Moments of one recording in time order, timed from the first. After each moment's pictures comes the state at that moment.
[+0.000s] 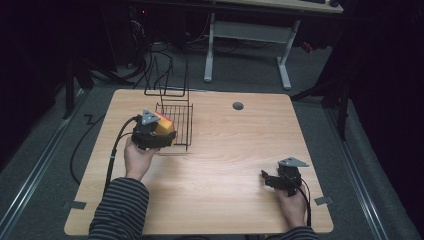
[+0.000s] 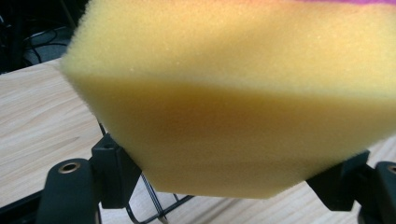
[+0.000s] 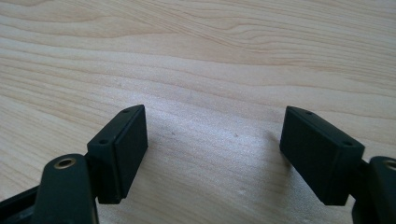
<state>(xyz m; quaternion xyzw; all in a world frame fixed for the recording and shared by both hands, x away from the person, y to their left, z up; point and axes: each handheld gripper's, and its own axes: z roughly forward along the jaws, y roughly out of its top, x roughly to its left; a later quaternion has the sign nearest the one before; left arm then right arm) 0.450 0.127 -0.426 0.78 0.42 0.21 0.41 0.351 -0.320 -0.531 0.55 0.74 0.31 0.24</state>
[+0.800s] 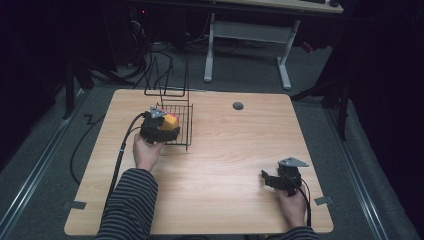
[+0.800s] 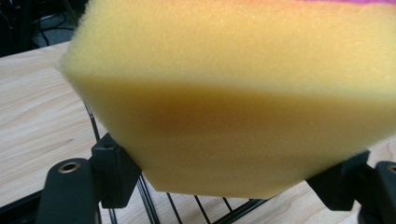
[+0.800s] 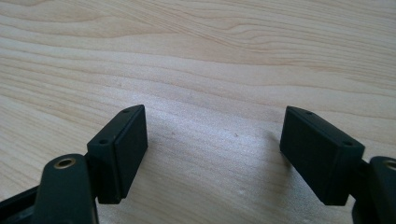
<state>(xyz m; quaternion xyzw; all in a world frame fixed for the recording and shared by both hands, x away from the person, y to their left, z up) 0.484 0.109 -0.450 0.78 0.45 0.21 0.39 0.351 -0.321 -0.531 0.55 0.74 0.31 0.24</state>
